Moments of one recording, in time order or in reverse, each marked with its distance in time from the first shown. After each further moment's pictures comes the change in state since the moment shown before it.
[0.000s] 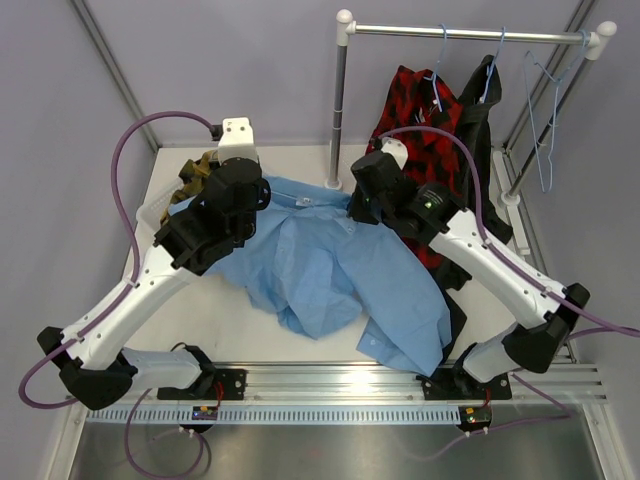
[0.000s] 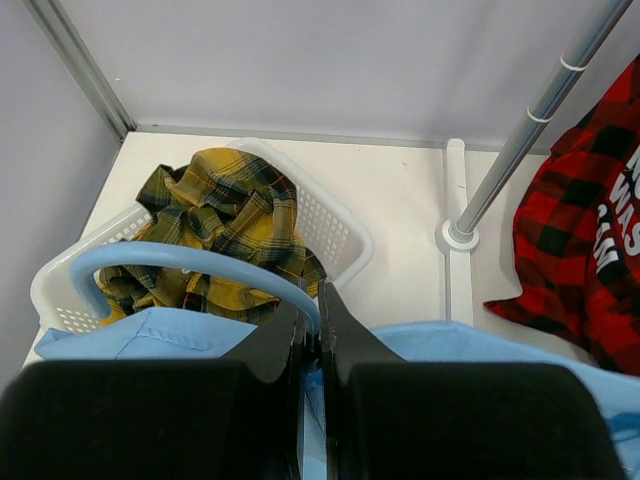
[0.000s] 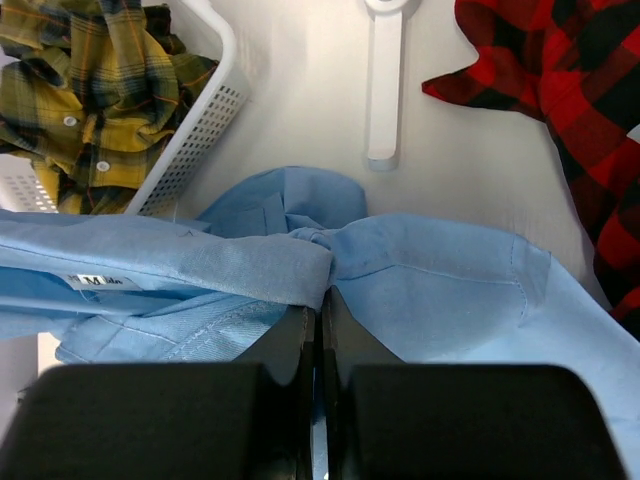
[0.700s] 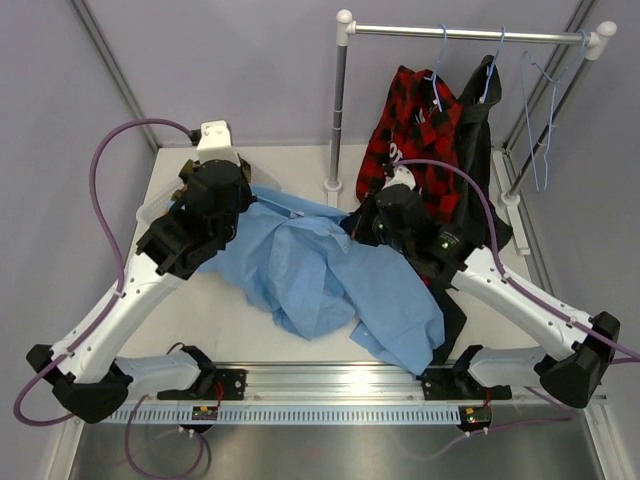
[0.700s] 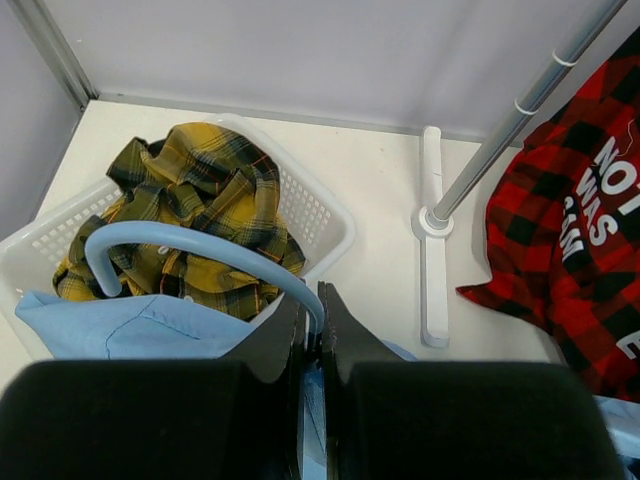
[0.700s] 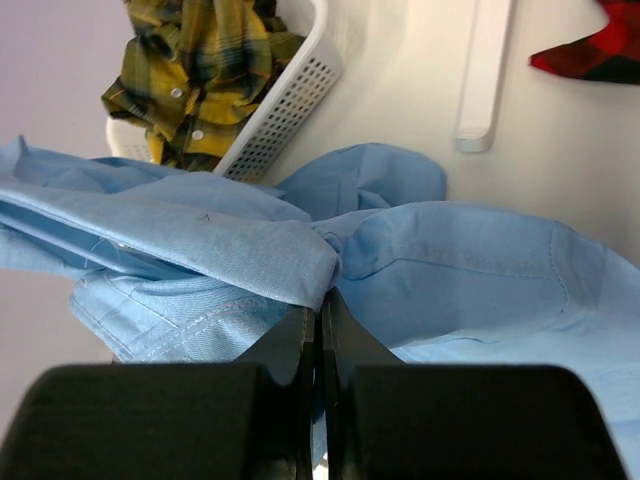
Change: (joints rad) left arm 0.079 -0.064 -0.035 -0.038 0.138 -0.088; right arm 0.004 -0.273 -0.451 0.392 -0.148 0.053
